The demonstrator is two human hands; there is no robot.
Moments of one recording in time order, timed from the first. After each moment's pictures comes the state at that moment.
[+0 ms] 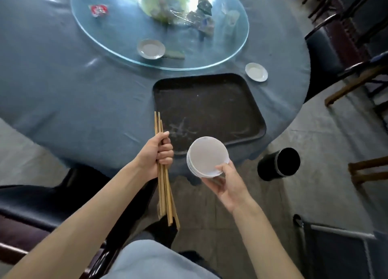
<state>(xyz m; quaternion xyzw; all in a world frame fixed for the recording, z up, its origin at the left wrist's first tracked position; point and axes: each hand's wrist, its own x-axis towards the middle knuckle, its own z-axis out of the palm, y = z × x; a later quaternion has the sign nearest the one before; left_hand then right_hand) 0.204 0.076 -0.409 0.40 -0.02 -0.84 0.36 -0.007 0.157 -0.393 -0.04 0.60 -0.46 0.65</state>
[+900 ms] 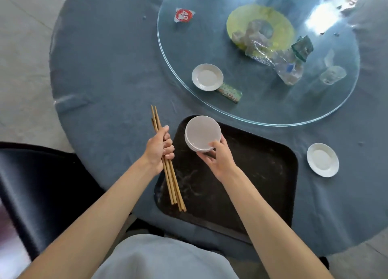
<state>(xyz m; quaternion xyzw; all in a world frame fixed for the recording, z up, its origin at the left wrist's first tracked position) 0.187 -0.104 -0.430 0.58 0.08 -0.58 0.57 0.026 -0.190 -0.451 -0.17 0.58 -0.23 0.76</state>
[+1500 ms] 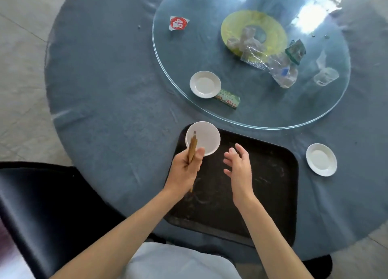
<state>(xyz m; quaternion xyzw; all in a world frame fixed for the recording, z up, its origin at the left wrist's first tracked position) 0.134 -0.094 -0.413 0.64 -0.28 -0.46 0.55 -0.005 -0.165 -0.420 -0.43 0.64 -0.25 0.58</state>
